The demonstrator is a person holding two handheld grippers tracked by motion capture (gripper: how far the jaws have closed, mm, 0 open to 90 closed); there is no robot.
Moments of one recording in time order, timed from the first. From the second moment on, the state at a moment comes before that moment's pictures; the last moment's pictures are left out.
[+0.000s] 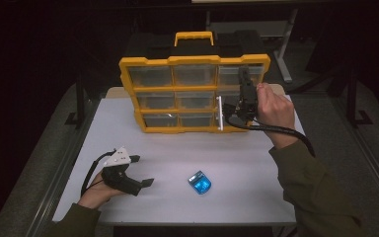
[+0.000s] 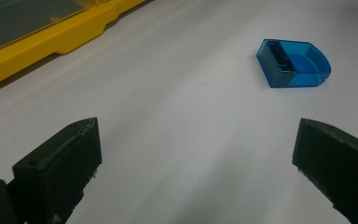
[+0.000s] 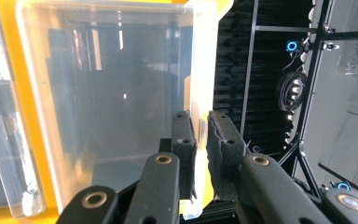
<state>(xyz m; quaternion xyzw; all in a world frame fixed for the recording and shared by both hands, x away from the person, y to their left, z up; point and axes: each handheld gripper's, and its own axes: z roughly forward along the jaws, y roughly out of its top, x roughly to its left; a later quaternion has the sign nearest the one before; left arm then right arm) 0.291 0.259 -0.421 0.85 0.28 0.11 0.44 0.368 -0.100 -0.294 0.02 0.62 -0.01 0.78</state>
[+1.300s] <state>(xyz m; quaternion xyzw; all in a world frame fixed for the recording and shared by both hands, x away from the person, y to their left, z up) 0.293 0.270 -0.421 0.84 0.28 0.12 0.46 0.335 -0.104 -0.295 0.01 0.62 0.00 0.78</state>
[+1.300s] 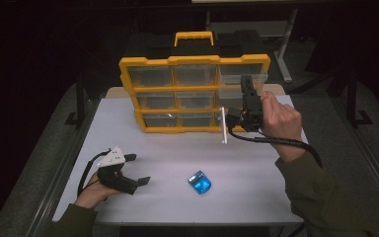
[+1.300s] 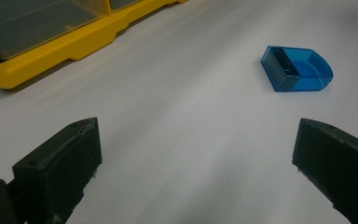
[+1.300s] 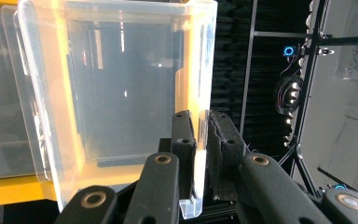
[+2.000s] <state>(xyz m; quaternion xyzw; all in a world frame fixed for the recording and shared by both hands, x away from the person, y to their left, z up) 0.291 0.270 -0.421 0.83 0.27 0.12 0.46 0.317 -0.104 -0.293 0.01 0.63 0.00 0.78</state>
